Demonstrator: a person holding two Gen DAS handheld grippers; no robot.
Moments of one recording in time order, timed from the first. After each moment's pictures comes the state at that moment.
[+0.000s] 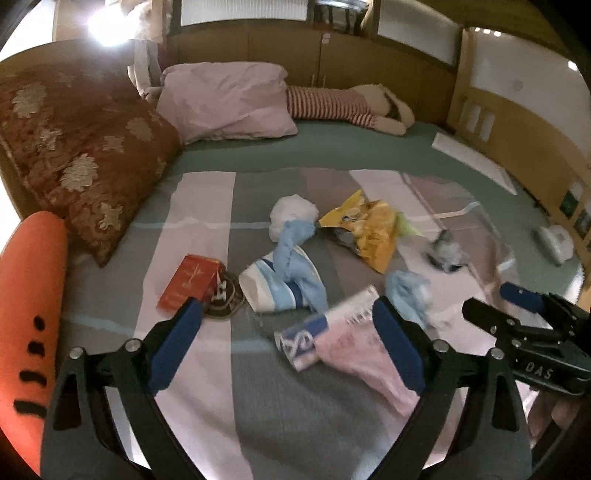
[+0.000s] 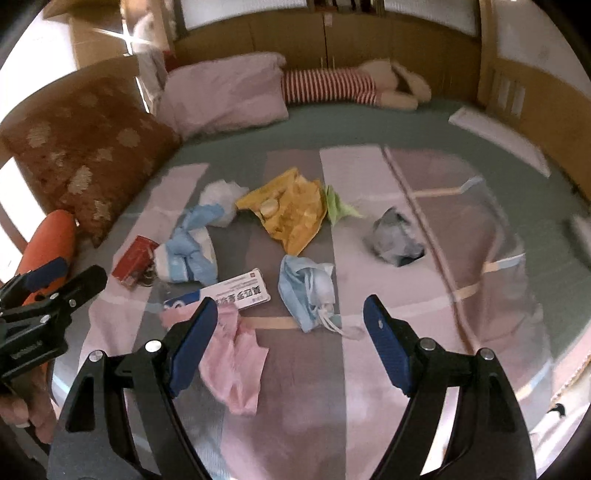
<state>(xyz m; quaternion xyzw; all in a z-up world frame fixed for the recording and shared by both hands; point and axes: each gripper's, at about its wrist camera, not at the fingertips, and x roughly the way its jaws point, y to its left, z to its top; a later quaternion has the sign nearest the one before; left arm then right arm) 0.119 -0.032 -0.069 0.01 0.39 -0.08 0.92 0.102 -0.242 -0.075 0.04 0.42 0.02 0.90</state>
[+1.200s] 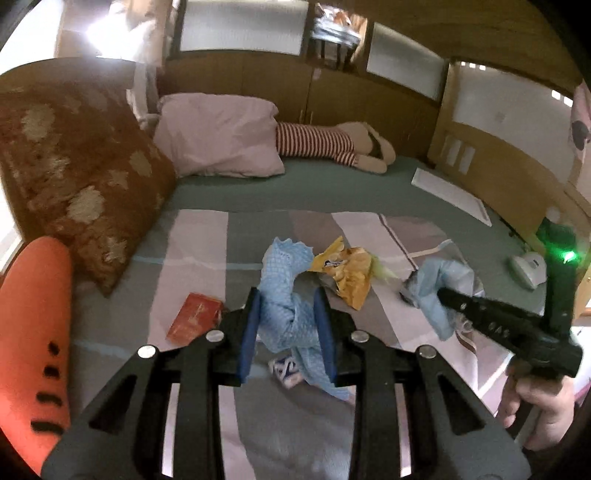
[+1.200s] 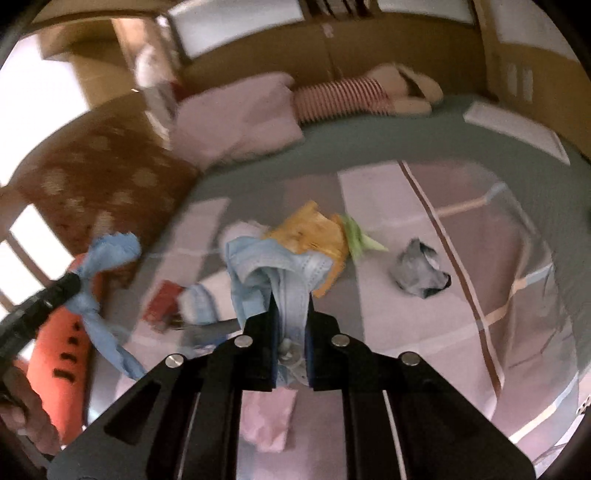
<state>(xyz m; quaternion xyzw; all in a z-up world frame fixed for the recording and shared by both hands) 0.078 -0.005 -0.006 -0.03 0.33 -0.12 0.94 0.079 -0.241 -0.023 0.08 0.36 0.07 0.93</state>
